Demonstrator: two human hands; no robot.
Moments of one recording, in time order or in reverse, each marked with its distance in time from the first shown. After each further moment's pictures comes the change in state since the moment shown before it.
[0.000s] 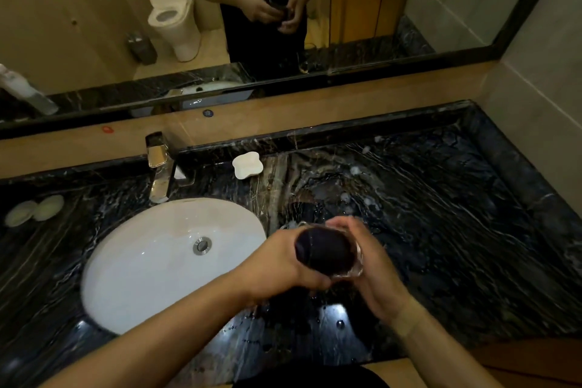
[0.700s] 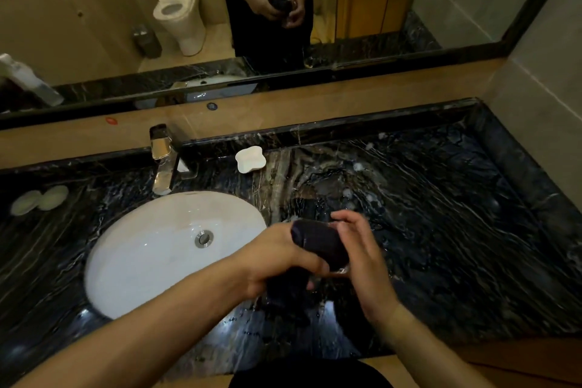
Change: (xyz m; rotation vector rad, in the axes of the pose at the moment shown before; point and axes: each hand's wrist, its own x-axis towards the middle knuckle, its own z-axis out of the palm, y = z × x) left_hand -0.003 0.009 0.002 -0.308 0.026 -0.257; right_hand -0.010 0.008 0.011 -0.091 0.119 -0.161
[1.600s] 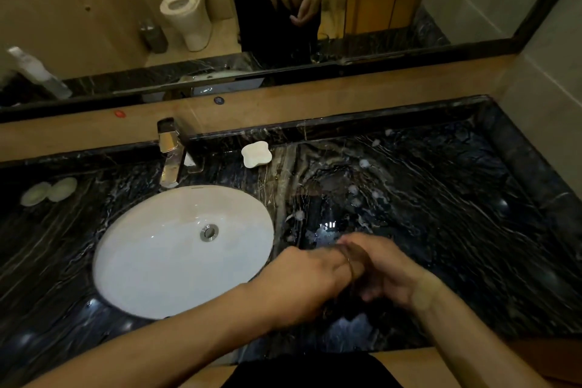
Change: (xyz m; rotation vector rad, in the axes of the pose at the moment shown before) left_hand -0.001 -0.032 0.014 1.581 -0.008 0.834; right_hand 0.013 -0.019 -0.019 -0.204 -0.233 0.639
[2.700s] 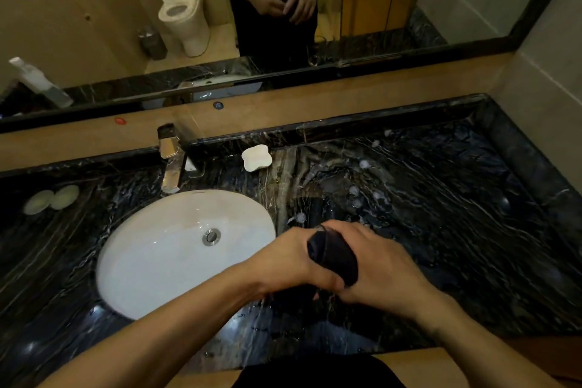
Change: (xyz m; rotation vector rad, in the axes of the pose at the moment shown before) left_hand 0.005 -0.014 -0.024 -1.224 -0.061 -0.655; right_hand -0.013 0.002 -0.003 -1.174 0.207 -0.702
